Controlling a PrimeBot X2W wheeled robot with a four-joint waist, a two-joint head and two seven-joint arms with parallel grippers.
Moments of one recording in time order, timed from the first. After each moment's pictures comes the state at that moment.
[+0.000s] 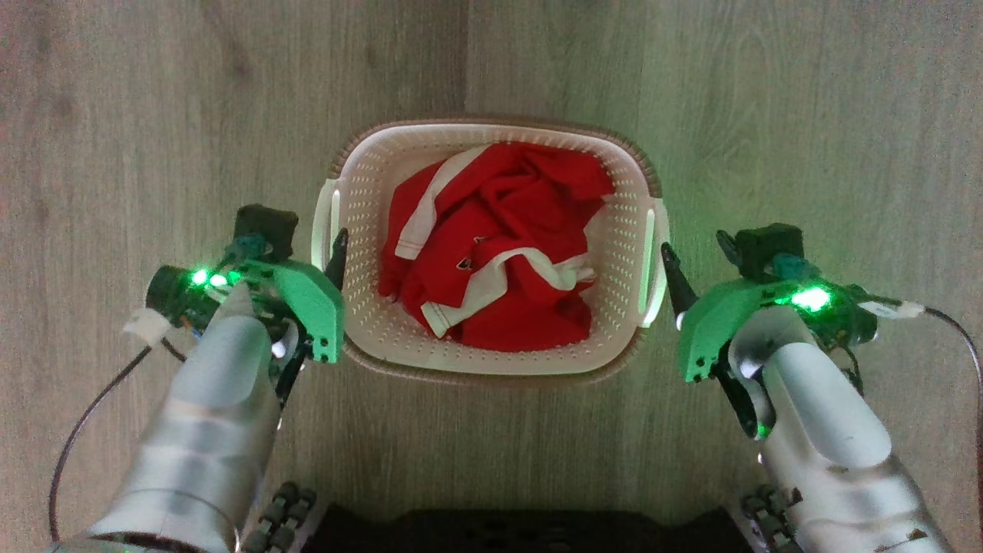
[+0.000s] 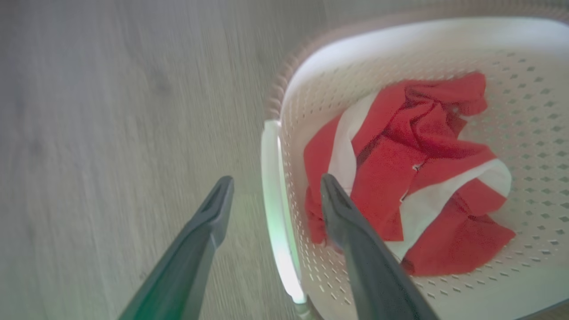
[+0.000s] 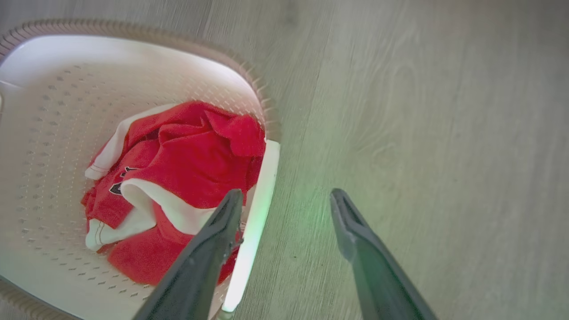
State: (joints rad) left arm -0.75 0.04 -0.27 1.15 -0.09 -0.12 -0.25; right arm -0.47 -0.06 0.21 0.61 0.17 0.12 -0.04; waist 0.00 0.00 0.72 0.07
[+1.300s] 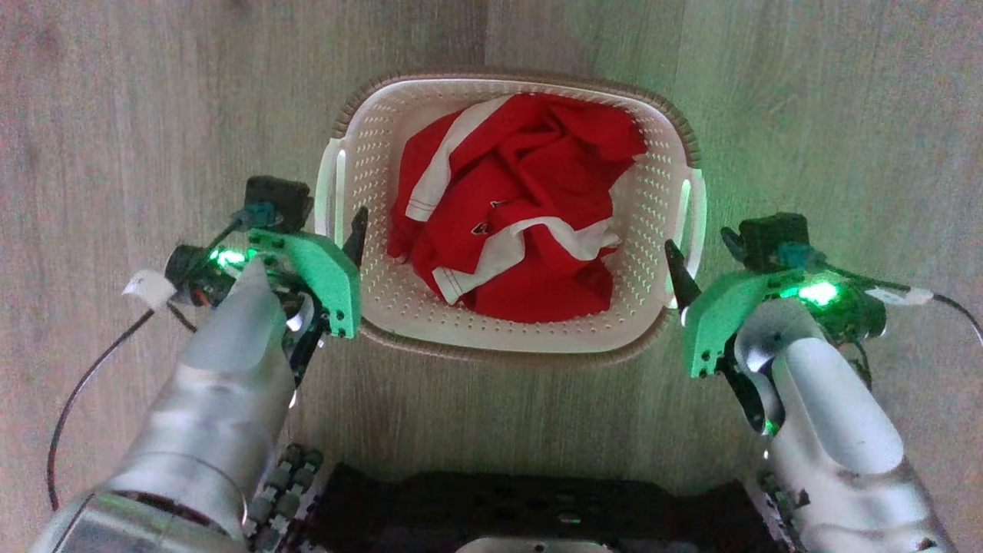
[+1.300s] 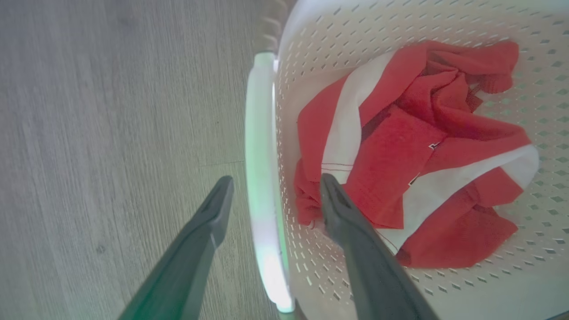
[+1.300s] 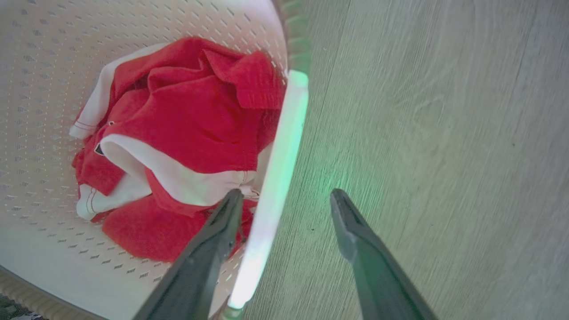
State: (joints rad) left arm -0.85 0.02 -0.49 1.26 -0.36 -0.13 -0.25; right arm -0.45 -0.06 0.19 0.50 0.15 0.12 0.09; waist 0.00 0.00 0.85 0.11
